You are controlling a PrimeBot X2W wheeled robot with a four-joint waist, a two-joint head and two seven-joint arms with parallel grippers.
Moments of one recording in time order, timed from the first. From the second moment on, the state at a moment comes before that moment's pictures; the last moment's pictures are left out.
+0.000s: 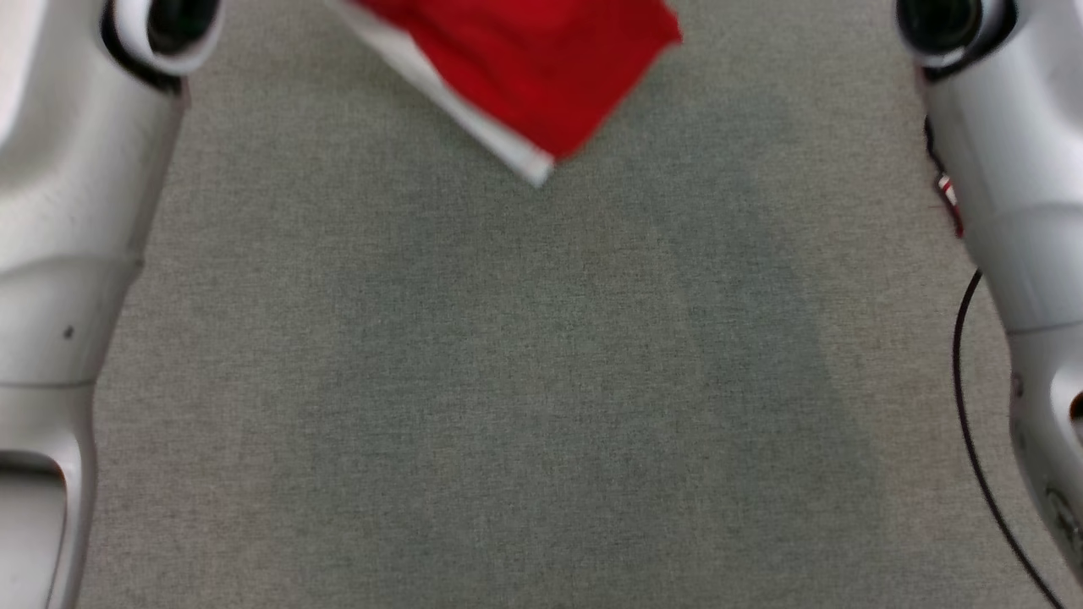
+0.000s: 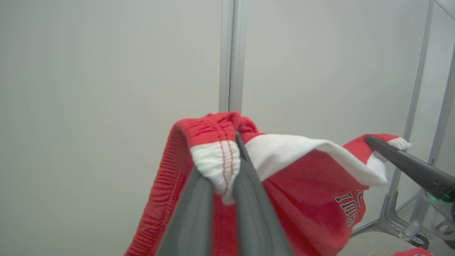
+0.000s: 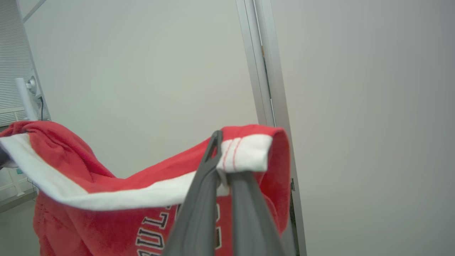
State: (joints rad) left arm -1.28 0.30 -0.53 0.52 -0.70 -0.13 -0.07; right arm -1.33 -0.13 0.29 0.76 0.57 0.13 -0.25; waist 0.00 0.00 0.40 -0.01
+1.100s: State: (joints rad) left arm -0.39 0.31 -0.55 0.30 -0.67 -0.05 -0.26; right arm -0.59 -0.27 0.44 0.52 0.70 0.13 -0.26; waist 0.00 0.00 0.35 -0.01
